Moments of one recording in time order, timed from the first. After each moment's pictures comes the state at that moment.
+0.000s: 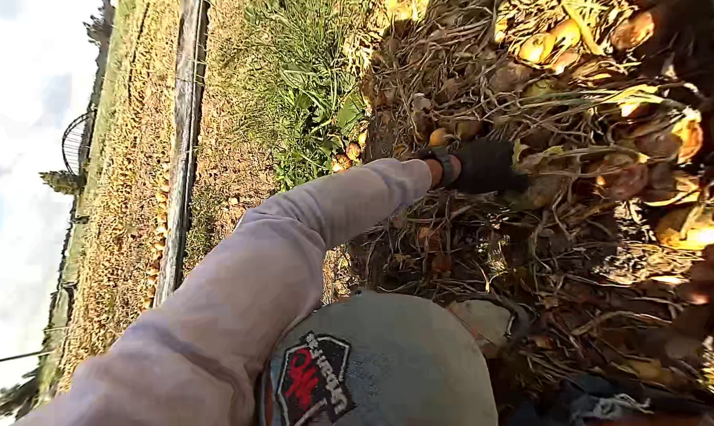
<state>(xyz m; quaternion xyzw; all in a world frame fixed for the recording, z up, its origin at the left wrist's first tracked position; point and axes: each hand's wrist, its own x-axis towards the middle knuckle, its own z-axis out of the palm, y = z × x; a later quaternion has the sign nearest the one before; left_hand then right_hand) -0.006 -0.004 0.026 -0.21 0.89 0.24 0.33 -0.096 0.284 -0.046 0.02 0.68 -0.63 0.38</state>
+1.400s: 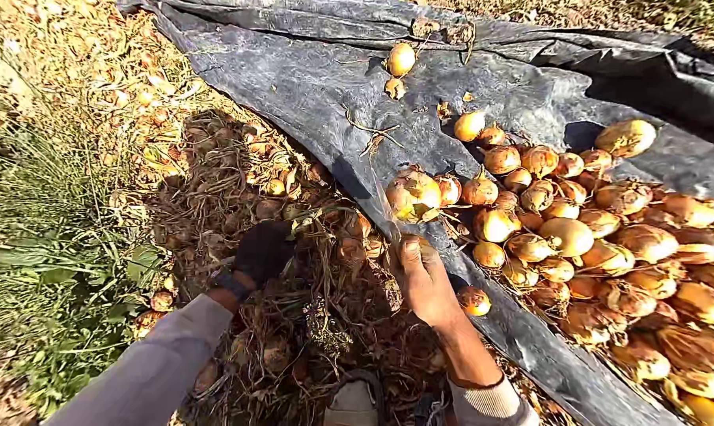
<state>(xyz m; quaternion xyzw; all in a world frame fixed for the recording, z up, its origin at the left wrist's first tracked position) -0.061 -0.023 -0.003 -0.18 0.97 0.05 0.15 -0.124 0.258 -0.015 -0.16 0.74 -0.62 0.21</state>
